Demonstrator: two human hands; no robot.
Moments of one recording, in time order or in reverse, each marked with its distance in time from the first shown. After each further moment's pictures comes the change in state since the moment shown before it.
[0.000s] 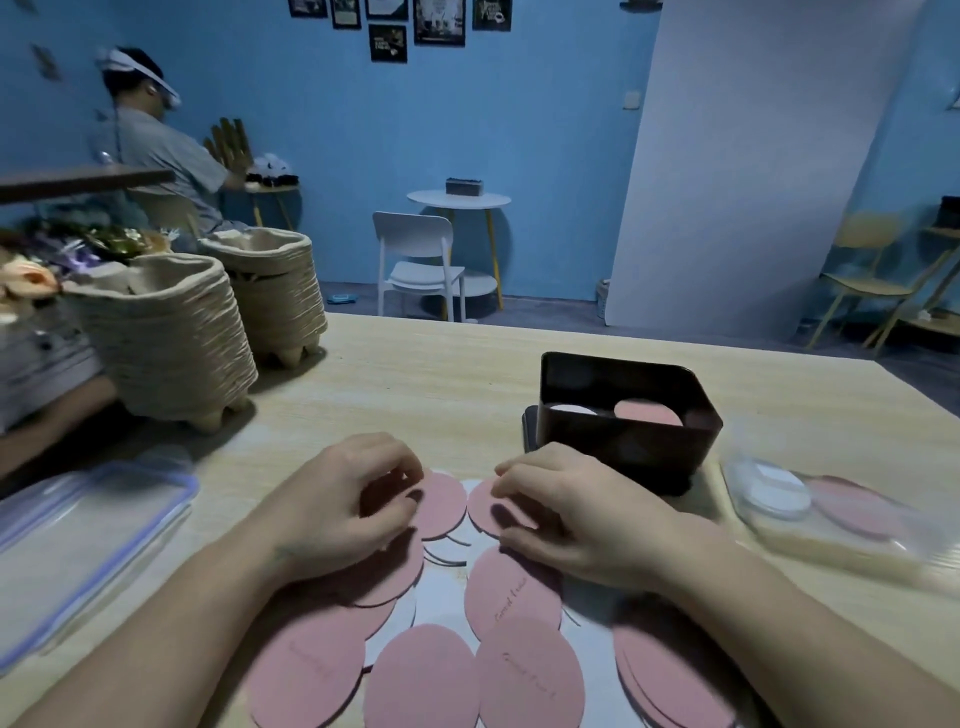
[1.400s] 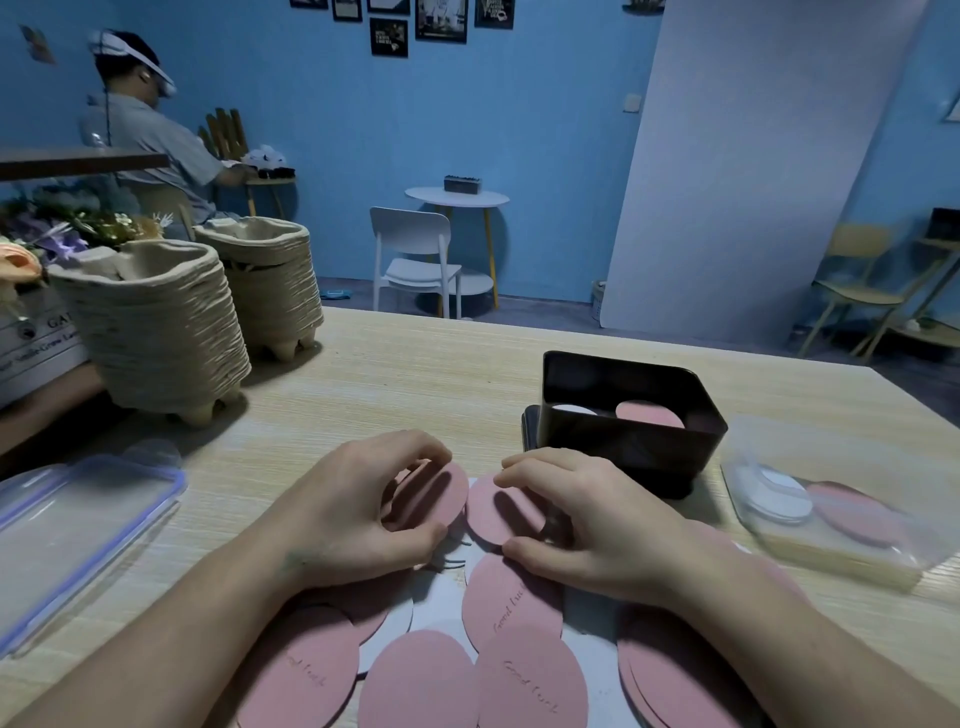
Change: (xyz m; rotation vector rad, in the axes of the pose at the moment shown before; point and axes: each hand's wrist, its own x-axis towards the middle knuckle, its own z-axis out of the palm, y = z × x) left_hand 0.003 0.017 0.008 -0.041 0.006 -0.001; right_hand -0.005 -0.011 -0.006 0.047 0.001 0.106
